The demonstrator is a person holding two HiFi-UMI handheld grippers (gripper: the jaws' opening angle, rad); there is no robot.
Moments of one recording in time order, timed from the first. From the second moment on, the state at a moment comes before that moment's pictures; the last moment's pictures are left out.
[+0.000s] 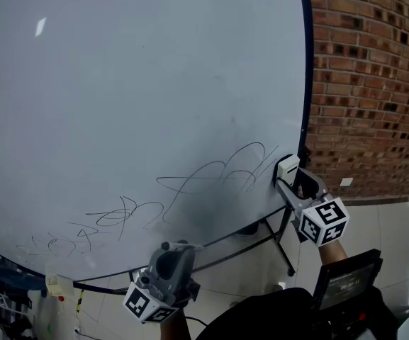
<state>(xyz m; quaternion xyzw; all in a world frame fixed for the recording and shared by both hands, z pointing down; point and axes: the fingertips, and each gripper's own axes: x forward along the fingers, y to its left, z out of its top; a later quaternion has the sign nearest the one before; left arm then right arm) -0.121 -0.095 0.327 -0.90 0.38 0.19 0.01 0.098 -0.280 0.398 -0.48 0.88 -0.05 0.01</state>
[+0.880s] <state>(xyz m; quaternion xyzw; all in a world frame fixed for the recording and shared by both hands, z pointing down) -0.137 -0.089 0.323 -0.89 0.40 0.22 0.01 0.085 -0.269 0.272 -0.46 0.88 0.05 0.09</state>
